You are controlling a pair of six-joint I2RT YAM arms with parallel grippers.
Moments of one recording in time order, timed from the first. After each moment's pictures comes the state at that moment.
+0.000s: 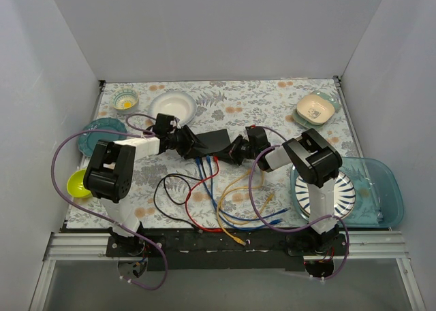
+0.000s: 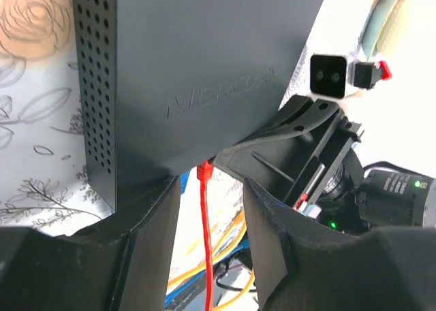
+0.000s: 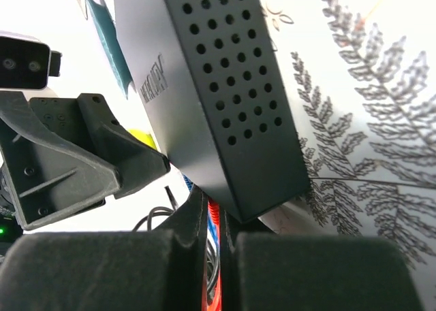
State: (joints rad) left arm -0.28 1.79 0.96 -0.05 0.54 -1.00; right arm 0.56 2.05 0.87 0.65 -0.50 1.33
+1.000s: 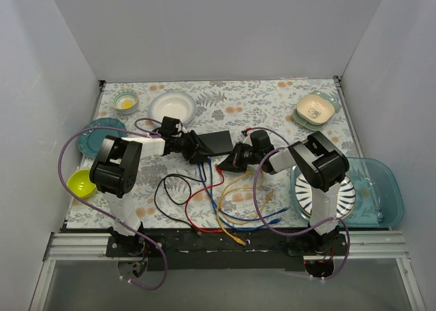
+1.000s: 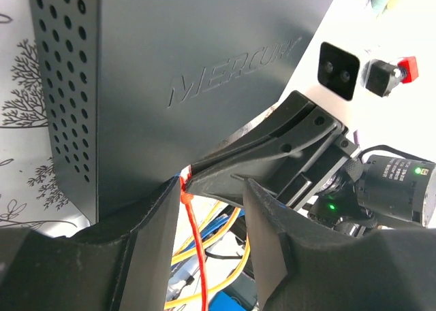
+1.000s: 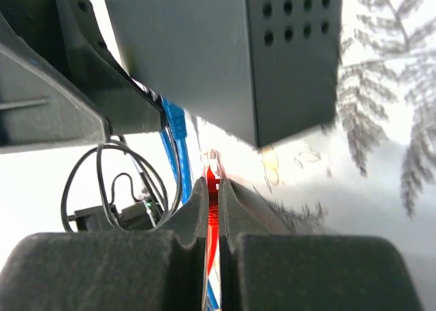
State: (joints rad) left arm -0.31 1.86 0.96 -0.01 0.67 -1.05; right arm 0.56 1.98 0.80 0.55 -0.65 1.05
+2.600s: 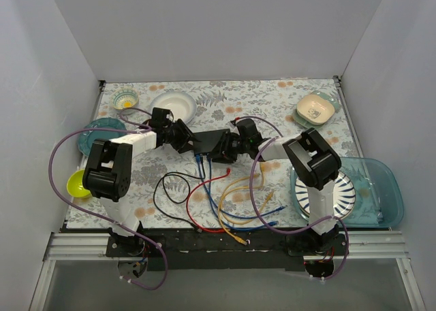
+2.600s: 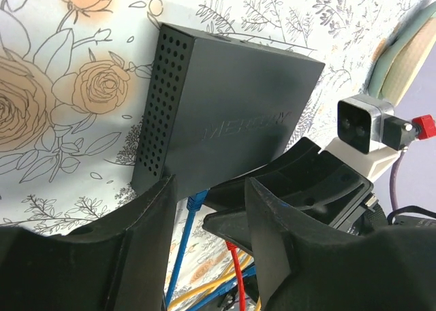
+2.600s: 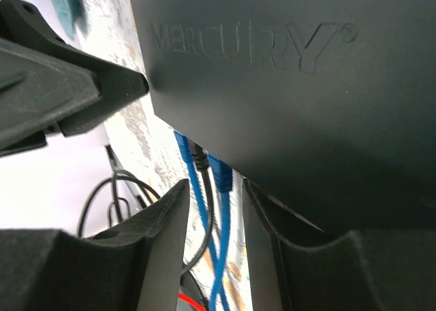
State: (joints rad) left arm -0.24 1.79 1.03 -0.12 0.45 -0.97; right arm 0.61 2.03 1.06 0.30 -0.56 1.00
